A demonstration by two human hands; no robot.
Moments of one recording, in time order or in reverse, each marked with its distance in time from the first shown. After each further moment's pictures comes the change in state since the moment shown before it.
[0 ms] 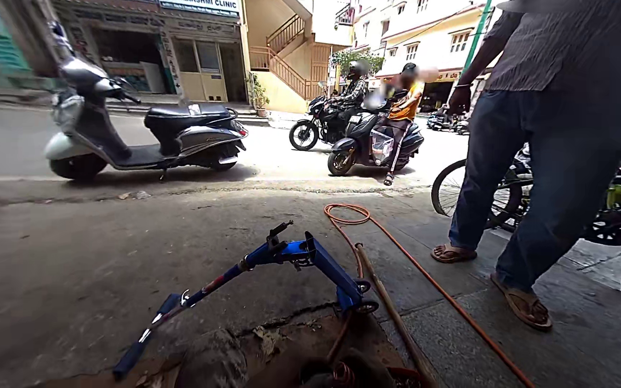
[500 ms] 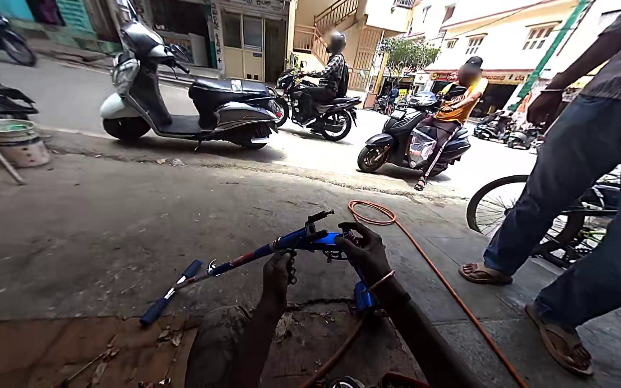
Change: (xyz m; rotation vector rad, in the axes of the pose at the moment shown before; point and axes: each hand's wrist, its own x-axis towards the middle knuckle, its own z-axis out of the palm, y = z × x) left_hand 0.059 -0.055 -0.101 -0.995 1.176 -0.128; right_hand 0.231 -0.033 0.004 -0.038 0.158 0.043
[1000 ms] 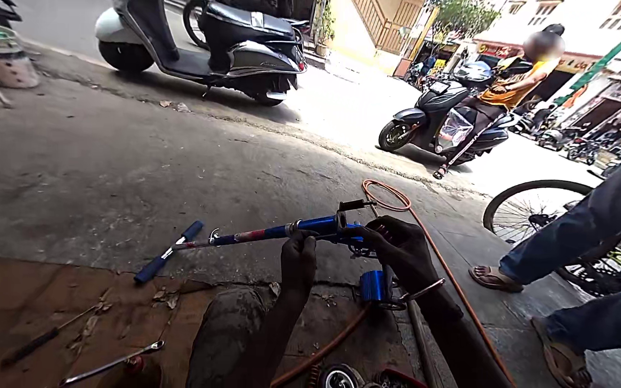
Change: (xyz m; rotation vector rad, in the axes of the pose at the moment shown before) left_hand 0.018 -0.014 0.007 0.189 0.044 0.165; right_hand 0.022 0.005 0.003 -0.269 -0.183 -0.126
